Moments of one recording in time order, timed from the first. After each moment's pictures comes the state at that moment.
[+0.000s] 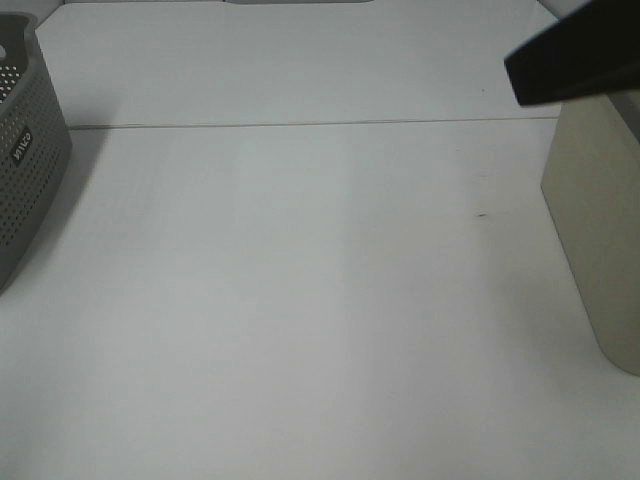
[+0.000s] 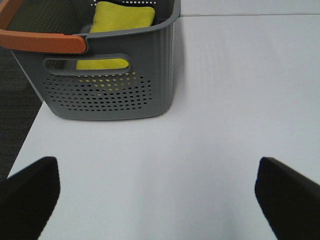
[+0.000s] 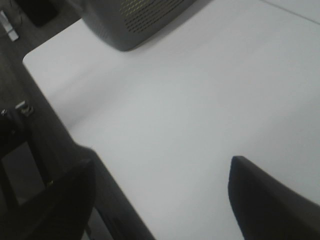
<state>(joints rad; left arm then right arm) 0.12 -0.01 -0.50 -0.02 1.05 0.08 0.24 1.01 -1.02 0.71 1.06 -0.79</state>
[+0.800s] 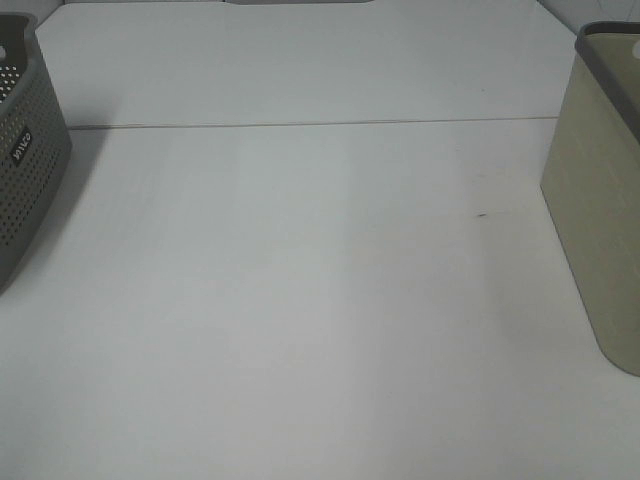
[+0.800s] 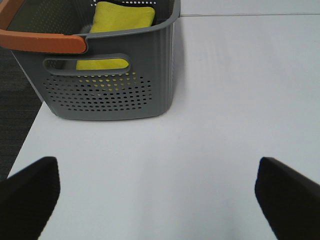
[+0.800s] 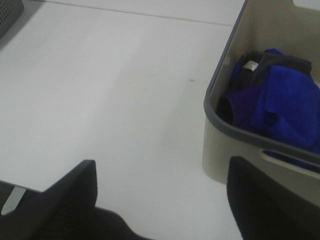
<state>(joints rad) 0.12 -0.01 -0.50 -0.02 1.05 0.08 0.29 0.37 -0.94 0.01 1.21 -0.04</state>
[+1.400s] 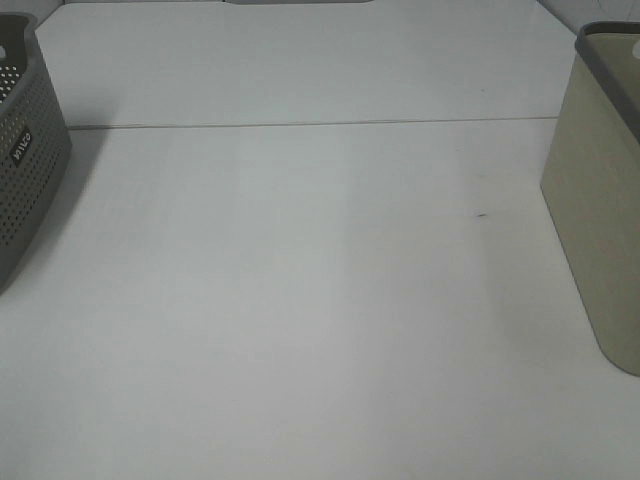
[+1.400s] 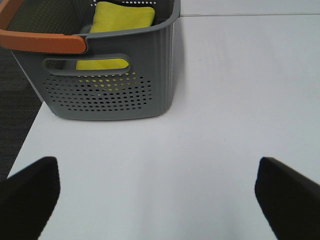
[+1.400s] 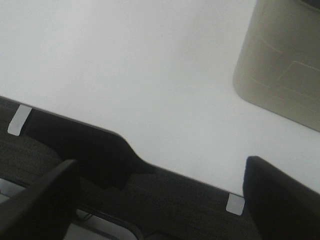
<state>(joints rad) 0.12 -0.01 -0.50 -0.02 1.05 0.08 0.29 0.25 -0.52 0.07 1.18 -0.12</state>
